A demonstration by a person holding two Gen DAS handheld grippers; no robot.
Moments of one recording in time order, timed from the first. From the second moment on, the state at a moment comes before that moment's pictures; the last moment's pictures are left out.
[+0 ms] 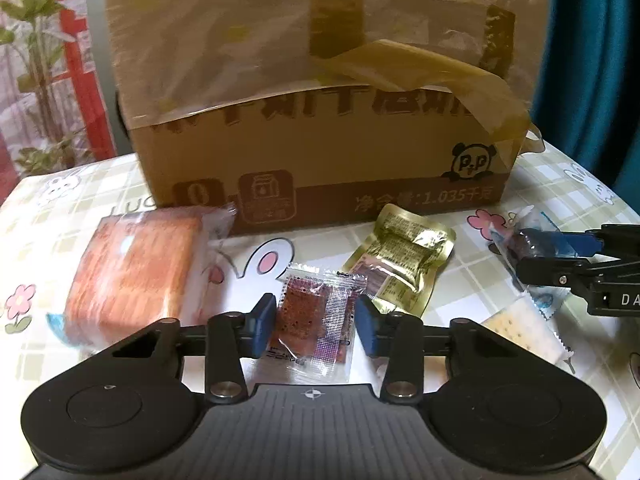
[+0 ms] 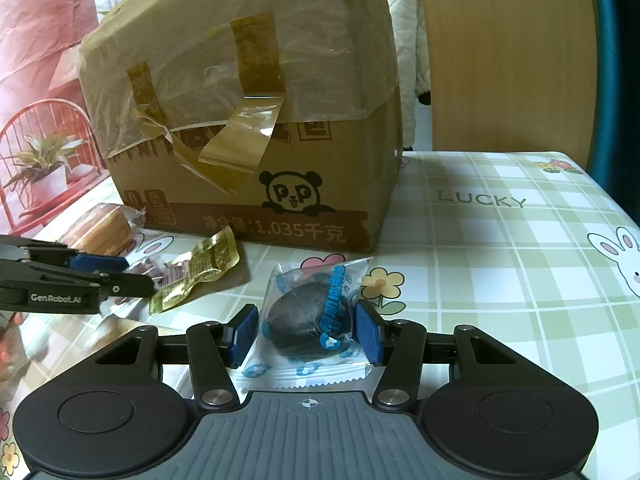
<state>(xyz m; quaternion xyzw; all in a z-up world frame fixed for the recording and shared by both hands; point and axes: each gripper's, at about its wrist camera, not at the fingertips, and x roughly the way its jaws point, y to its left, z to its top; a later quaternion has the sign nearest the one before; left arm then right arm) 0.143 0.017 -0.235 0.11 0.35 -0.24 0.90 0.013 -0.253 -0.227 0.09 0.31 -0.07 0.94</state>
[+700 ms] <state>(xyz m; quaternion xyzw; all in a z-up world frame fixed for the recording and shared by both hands) 0.115 0.035 -0.237 0.07 0.33 -0.21 0.92 0.012 -0.253 -0.227 0.10 0.31 -0.07 0.94</state>
